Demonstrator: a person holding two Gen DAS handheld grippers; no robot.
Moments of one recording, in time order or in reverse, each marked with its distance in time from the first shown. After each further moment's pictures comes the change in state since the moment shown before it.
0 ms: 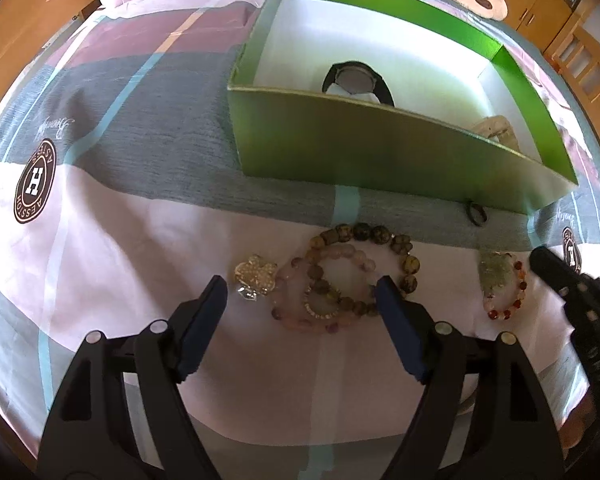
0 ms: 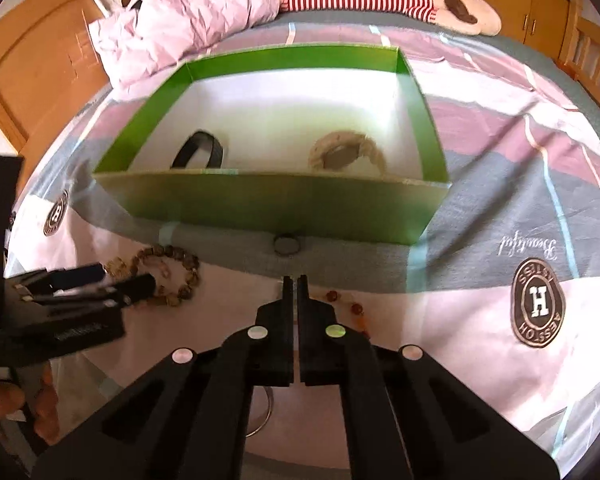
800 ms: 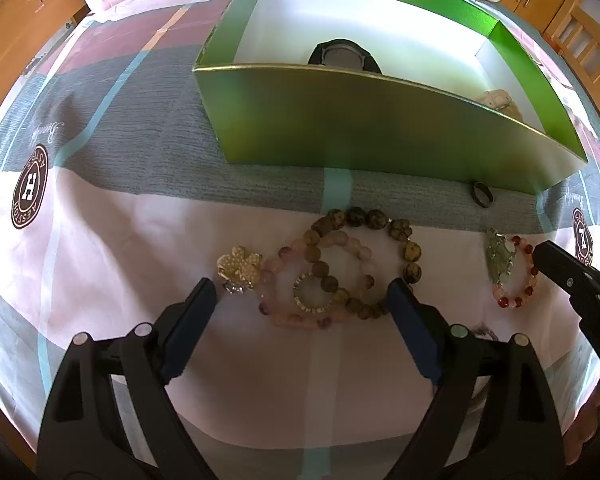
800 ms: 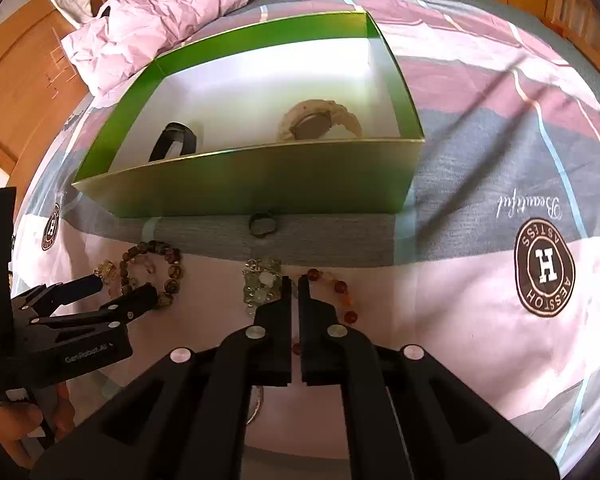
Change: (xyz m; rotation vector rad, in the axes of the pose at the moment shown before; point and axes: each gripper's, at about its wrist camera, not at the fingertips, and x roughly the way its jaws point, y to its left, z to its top) left arm 0.016 -0.025 0.001 0.044 0.024 0.030; right arm 0.010 -0.021 -0.007 0.118 0.086 0.023
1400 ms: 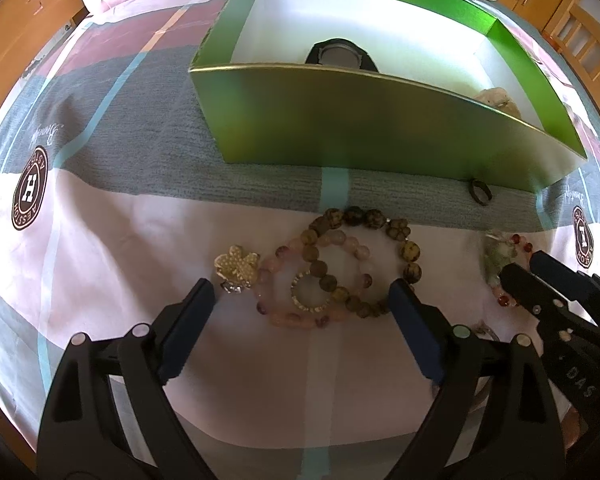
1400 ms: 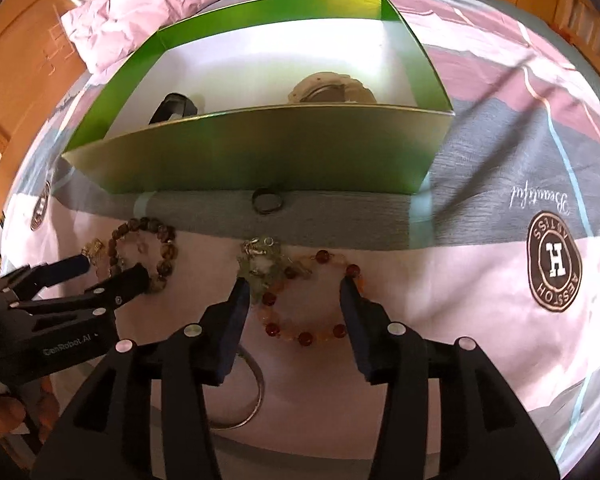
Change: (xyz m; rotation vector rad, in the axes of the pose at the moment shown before) left arm -0.002 0.000 -0.006 0.012 -0.008 -0.004; right arm 0.014 0.013 -0.008 -0.061 0.040 -0.044
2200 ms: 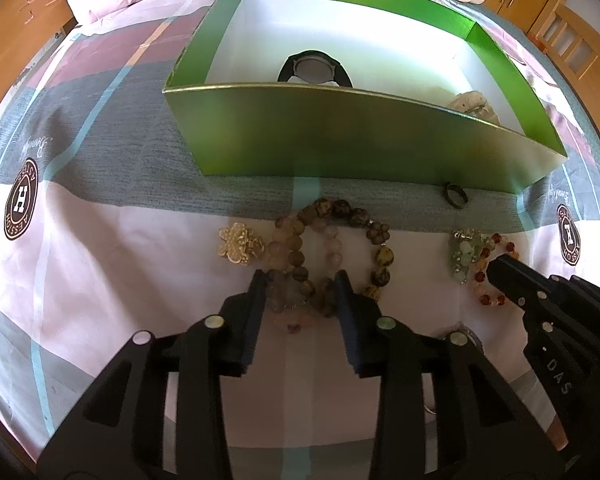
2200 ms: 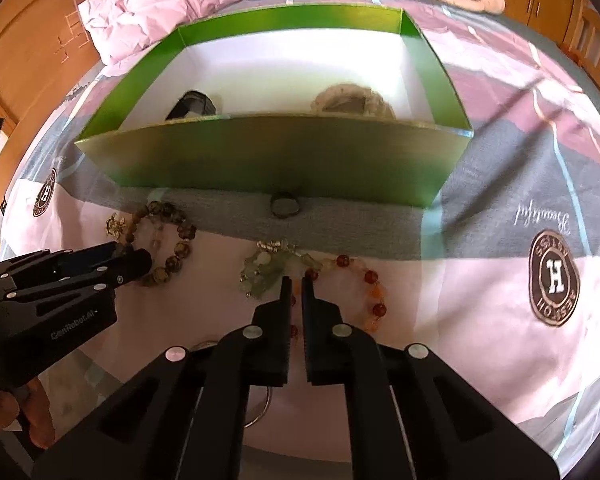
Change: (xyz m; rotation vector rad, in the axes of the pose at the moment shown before) left arm -0.005 -0.012 0.000 0.020 -0.028 -0.036; right arm -0.001 0.006 0.000 -0.038 -0.012 0.013
